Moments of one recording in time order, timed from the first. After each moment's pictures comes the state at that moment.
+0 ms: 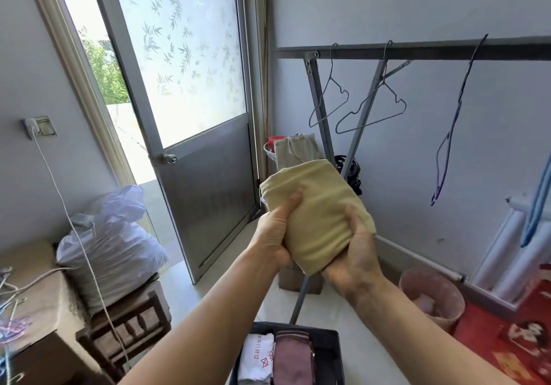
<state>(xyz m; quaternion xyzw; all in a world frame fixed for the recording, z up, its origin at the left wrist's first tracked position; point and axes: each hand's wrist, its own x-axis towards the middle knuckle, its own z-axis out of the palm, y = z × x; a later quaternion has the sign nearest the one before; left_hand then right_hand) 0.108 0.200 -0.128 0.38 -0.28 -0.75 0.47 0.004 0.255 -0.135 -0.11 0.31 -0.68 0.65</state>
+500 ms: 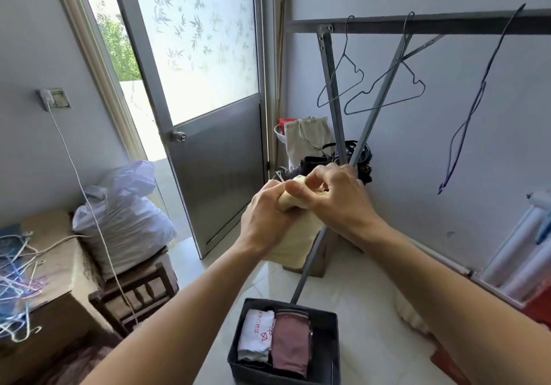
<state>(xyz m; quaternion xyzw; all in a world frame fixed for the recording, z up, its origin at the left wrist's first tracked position) 0.125 0.197 -0.153 0.50 -0.72 -0.25 0.42 -0.015 0.228 -0.105 -0.70 0.62 -0.35 0.10</state>
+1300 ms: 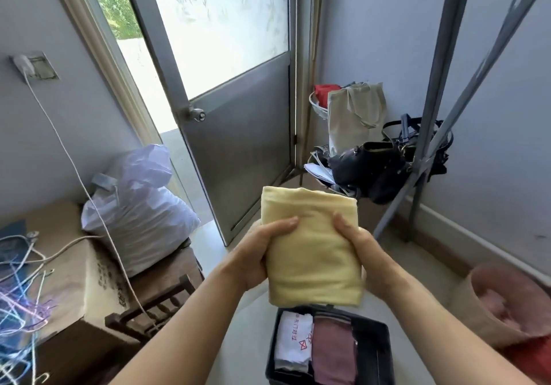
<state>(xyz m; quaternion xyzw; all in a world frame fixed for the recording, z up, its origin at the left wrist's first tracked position) 0.257 0.012 -0.227 0.44 -0.35 -0.75 0.35 0.068 0.032 -0.241 -0.32 0.48 -0.44 0.68</state>
